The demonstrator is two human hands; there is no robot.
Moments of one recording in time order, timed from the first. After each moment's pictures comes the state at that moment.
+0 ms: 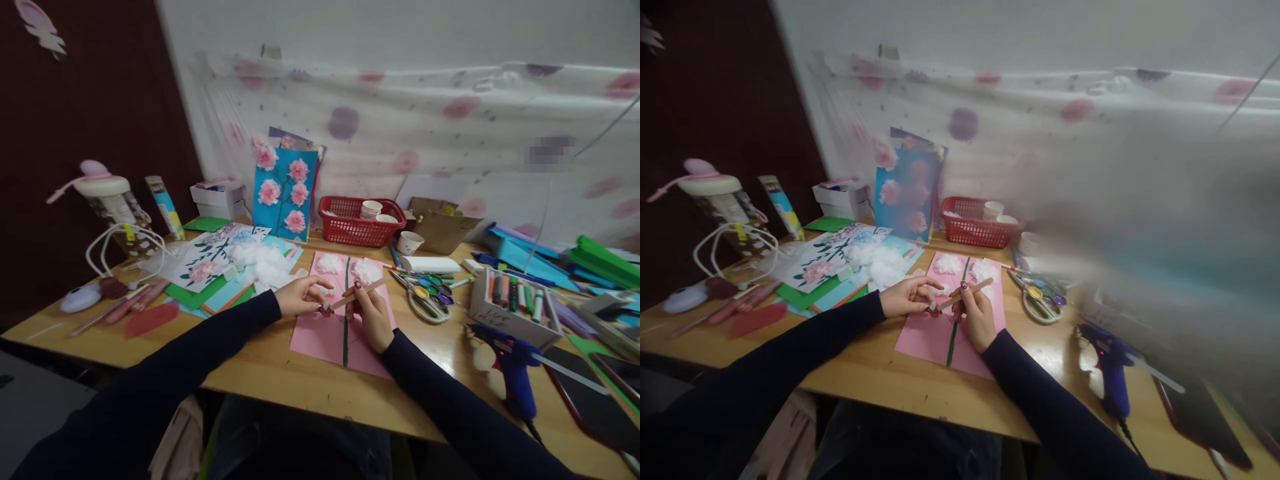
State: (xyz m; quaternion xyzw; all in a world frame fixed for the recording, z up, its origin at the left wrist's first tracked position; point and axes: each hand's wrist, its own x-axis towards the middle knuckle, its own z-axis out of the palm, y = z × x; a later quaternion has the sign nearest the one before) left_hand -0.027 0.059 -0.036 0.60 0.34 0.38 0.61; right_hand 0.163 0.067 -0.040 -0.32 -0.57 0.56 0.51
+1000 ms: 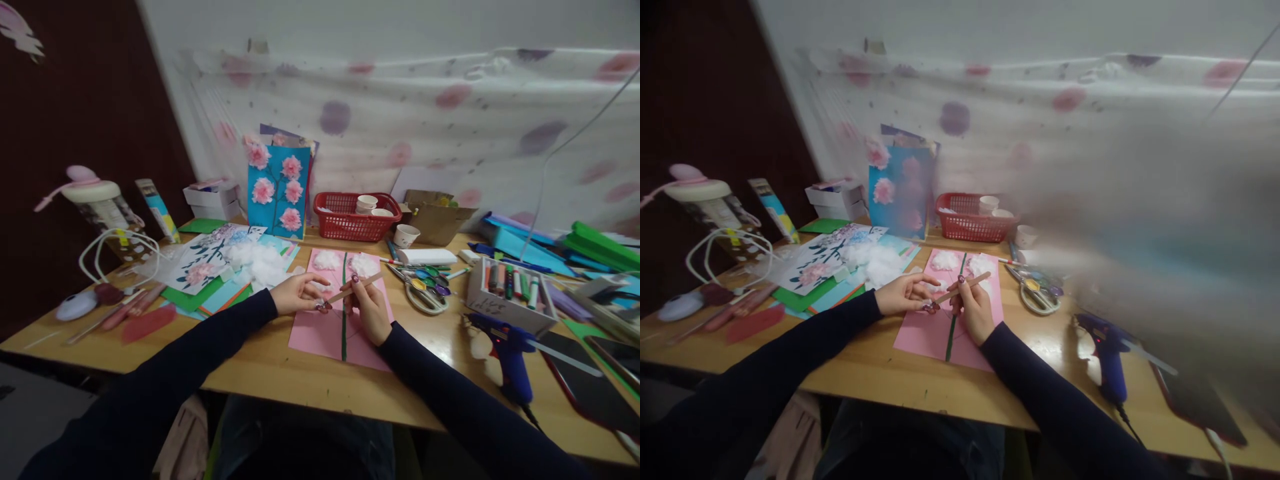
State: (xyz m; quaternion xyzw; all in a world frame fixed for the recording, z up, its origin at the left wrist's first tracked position) left_hand -0.027 0.058 -0.032 0.60 0.36 0.36 0.61; right_hand 0.163 0.070 -0.040 -0.32 -0.57 0.55 0.53
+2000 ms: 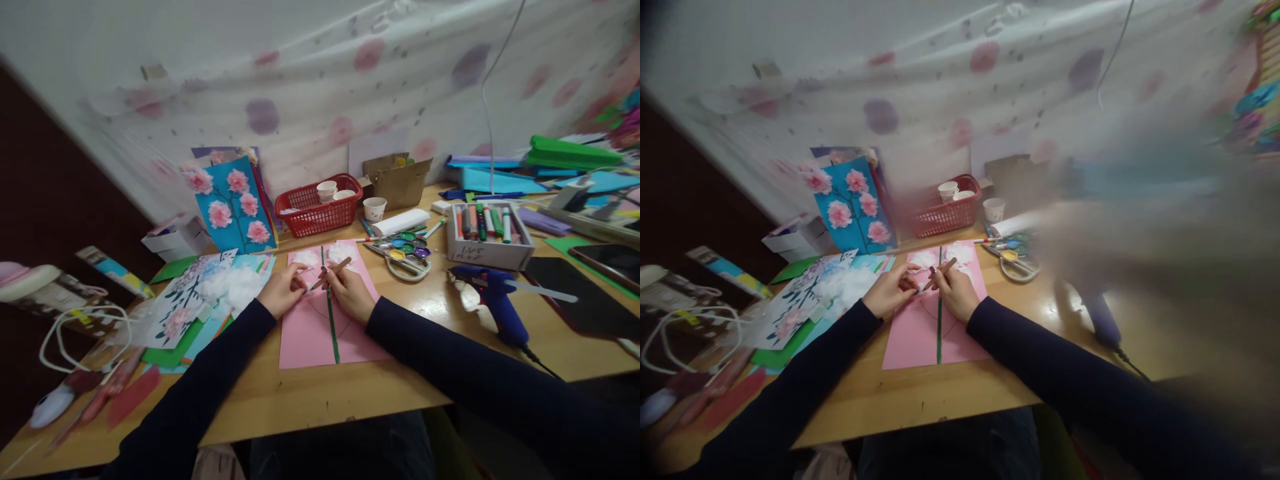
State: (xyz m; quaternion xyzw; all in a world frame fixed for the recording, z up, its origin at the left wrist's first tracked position) left_hand -0.006 0.094 -0.014 0.79 0.51 0.27 0.23; right_hand 0.170 0.099 -0.056 -0.40 -0.67 0.37 0.50
